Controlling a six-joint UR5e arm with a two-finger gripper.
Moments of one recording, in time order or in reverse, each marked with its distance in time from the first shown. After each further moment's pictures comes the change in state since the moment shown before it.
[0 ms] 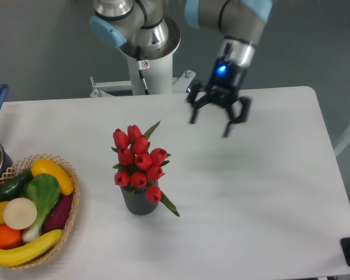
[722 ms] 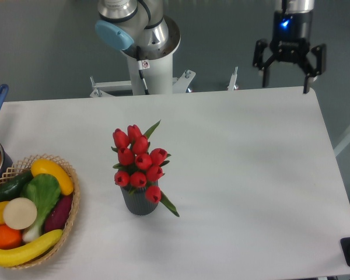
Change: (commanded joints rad) arm 0.084 0.000 0.327 -0.440 0.284 0.299
